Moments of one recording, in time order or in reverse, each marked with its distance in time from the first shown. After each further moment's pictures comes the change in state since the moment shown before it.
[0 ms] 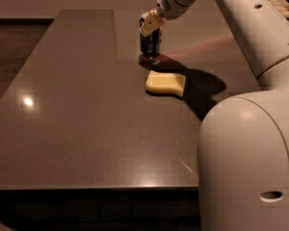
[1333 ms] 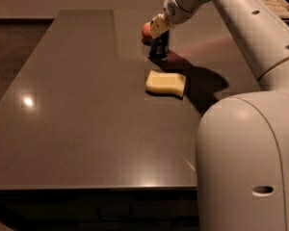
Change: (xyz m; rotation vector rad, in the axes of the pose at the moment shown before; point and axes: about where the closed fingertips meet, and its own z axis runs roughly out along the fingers) arm 0.023 -0.039 0.011 0.098 0.028 0.134
